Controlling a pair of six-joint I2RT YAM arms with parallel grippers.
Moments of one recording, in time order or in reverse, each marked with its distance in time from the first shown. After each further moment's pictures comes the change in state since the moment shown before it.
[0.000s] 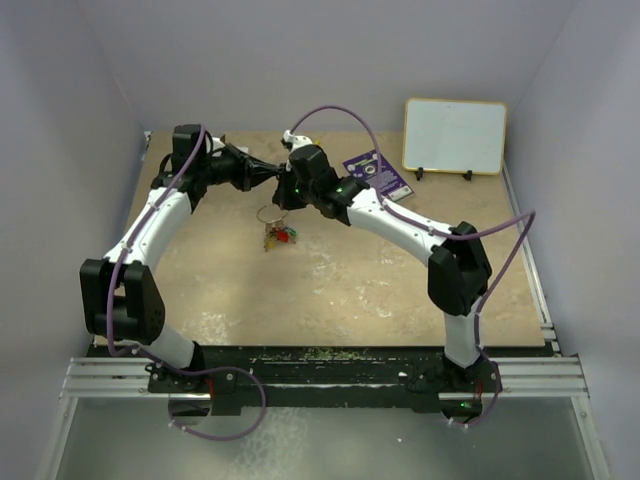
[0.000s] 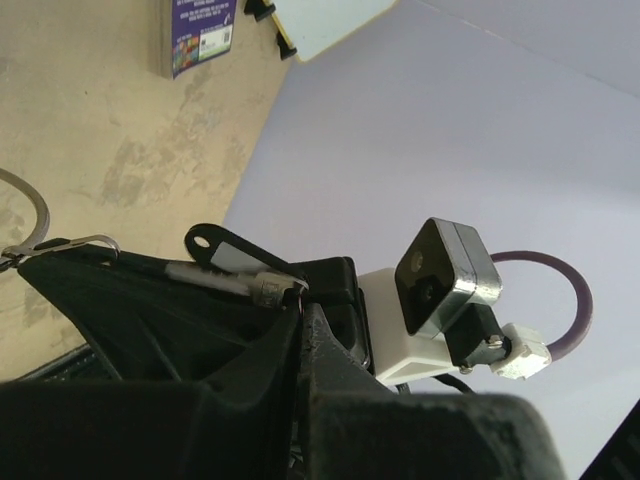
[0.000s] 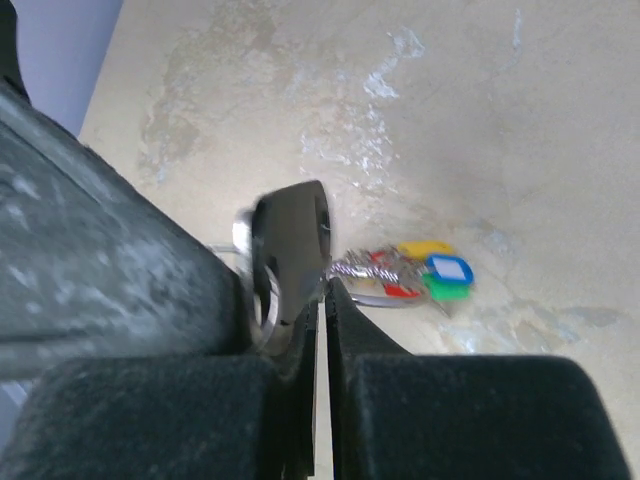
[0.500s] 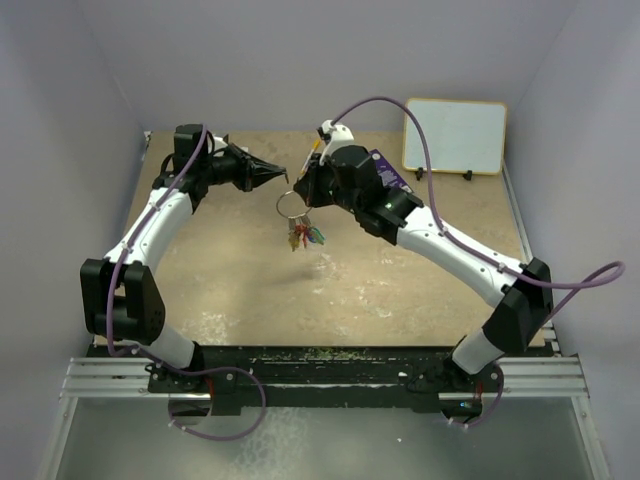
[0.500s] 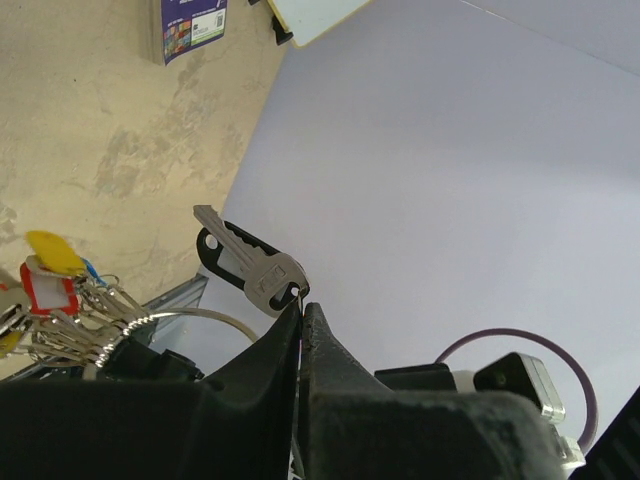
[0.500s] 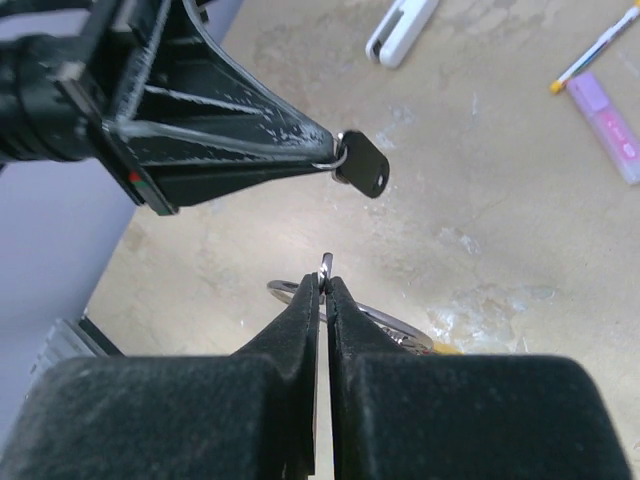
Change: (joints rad) left arm -0.010 0.000 -0.002 0.013 0.033 0.000; right arm 0.006 -0.385 -0.274 0.076 0.064 -0.015
